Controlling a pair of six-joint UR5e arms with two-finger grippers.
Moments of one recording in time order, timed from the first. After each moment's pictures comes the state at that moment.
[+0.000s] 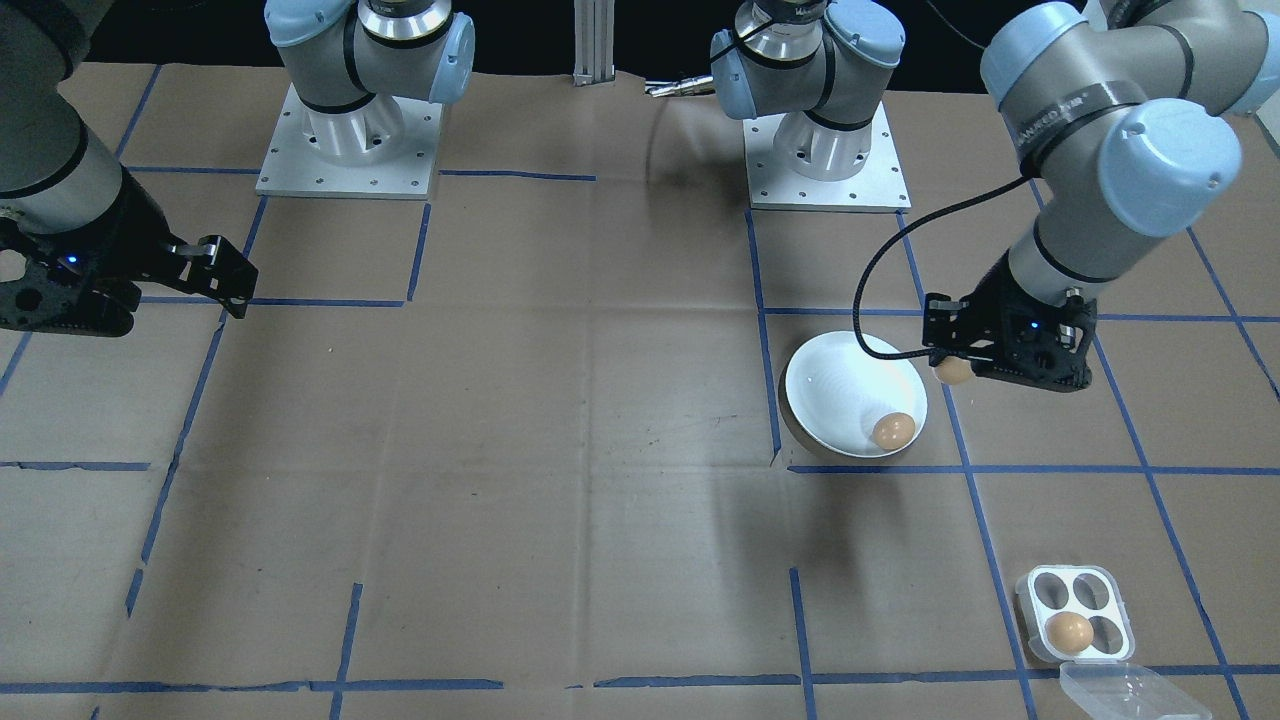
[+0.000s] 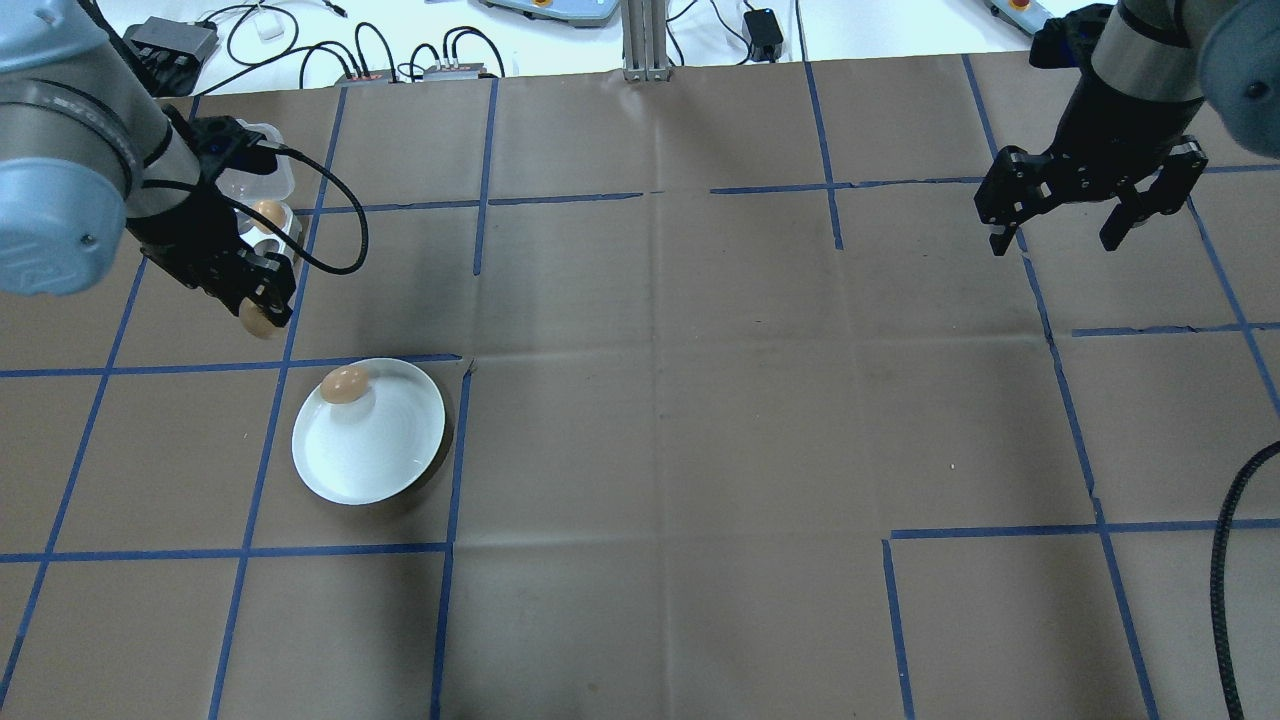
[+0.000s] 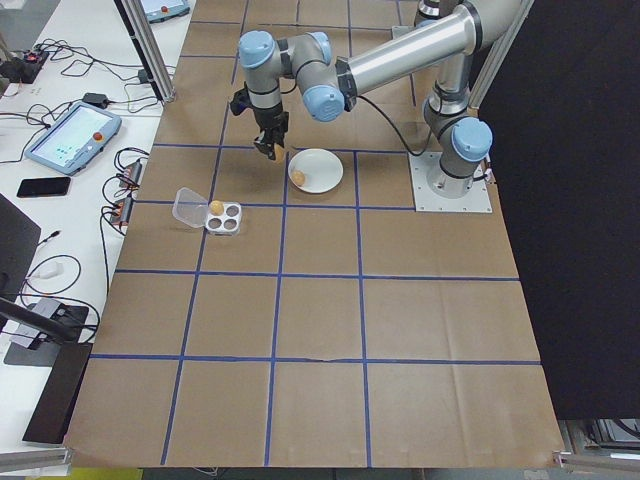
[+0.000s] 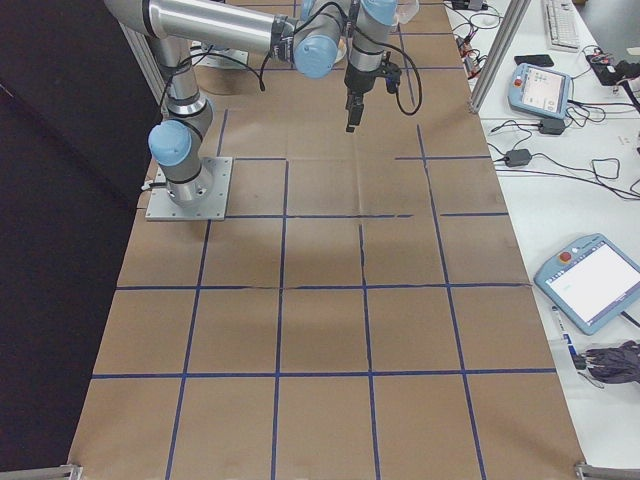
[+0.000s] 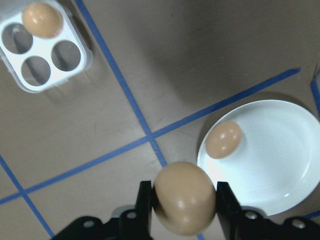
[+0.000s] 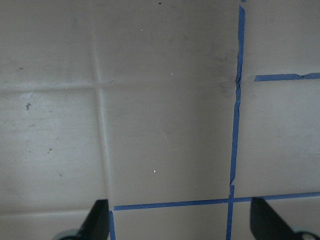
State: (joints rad) left arm -1.34 -1.66 -1.80 -1.34 1.63 0.42; right arm 1.39 -1.48 1.60 -1.57 -1.64 -0.14
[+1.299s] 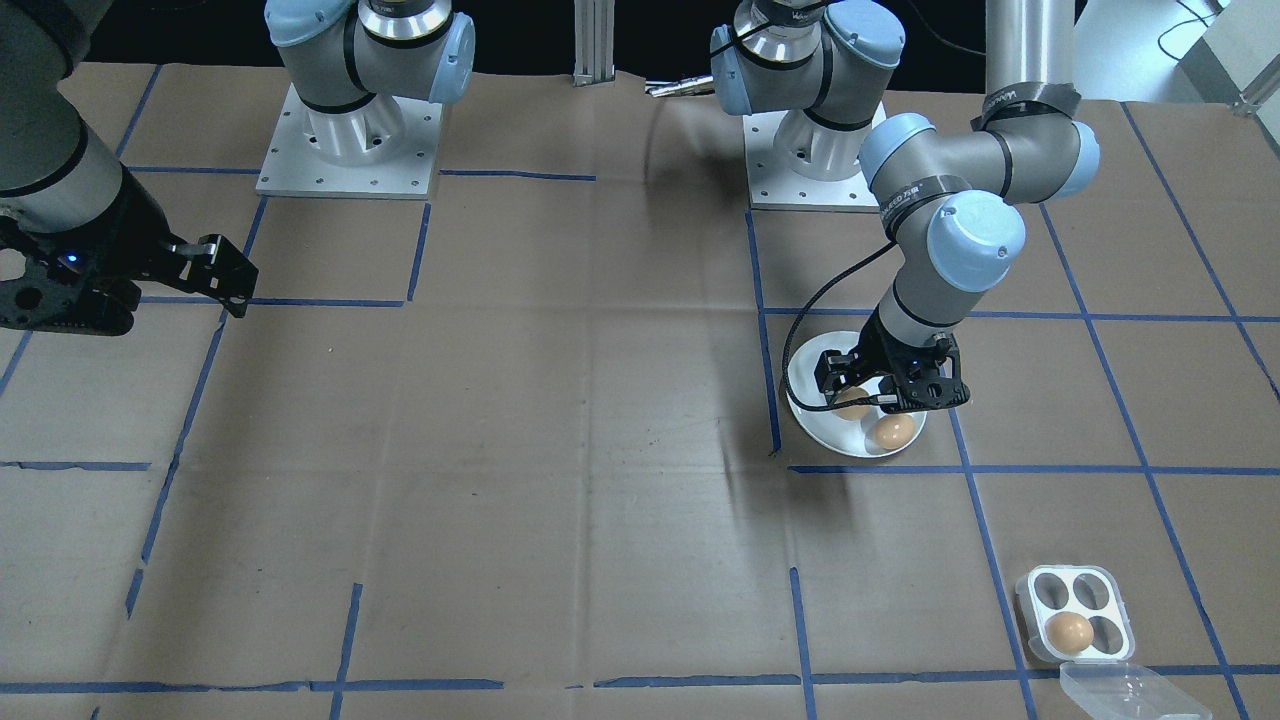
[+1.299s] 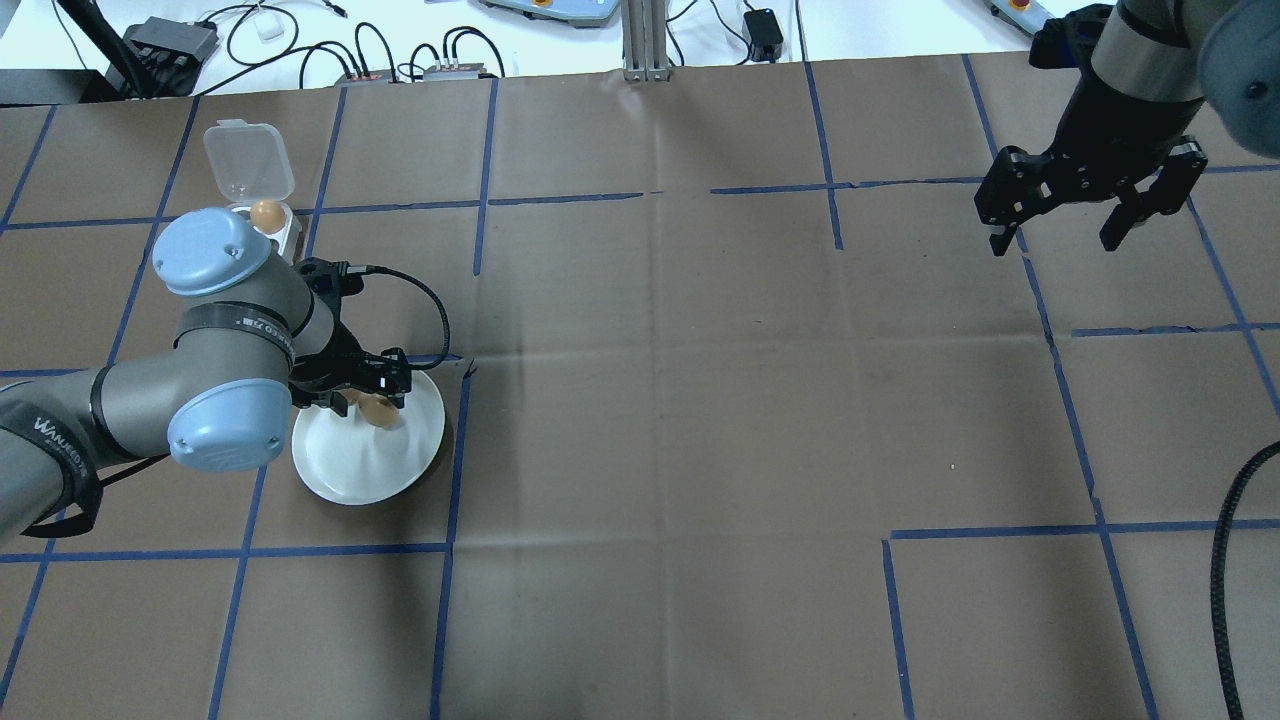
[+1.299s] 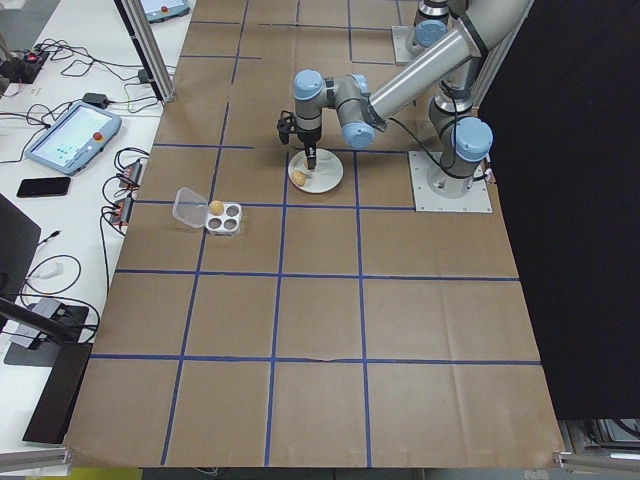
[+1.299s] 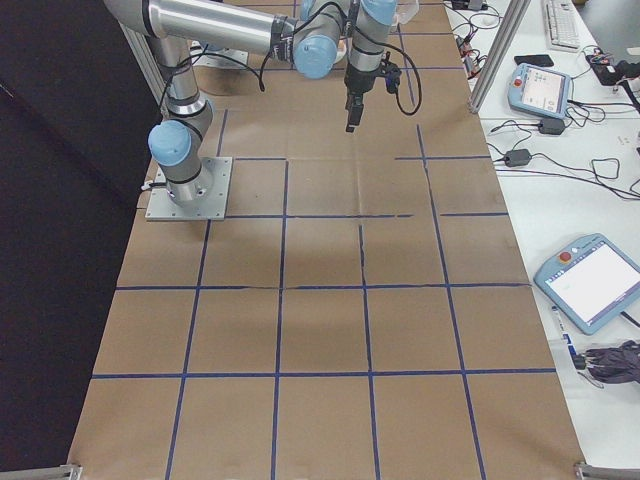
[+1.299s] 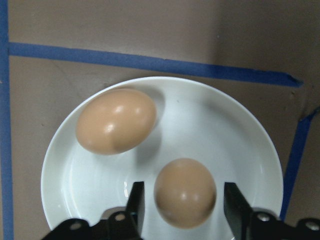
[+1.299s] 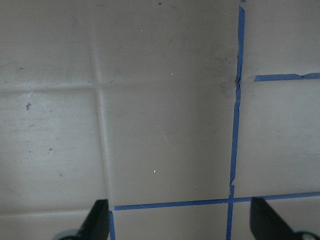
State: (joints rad) left arm -1.37 -1.74 -2.14 -0.83 1.57 0.08; right arm 1.39 -1.48 1.60 -1.57 -1.64 -0.14
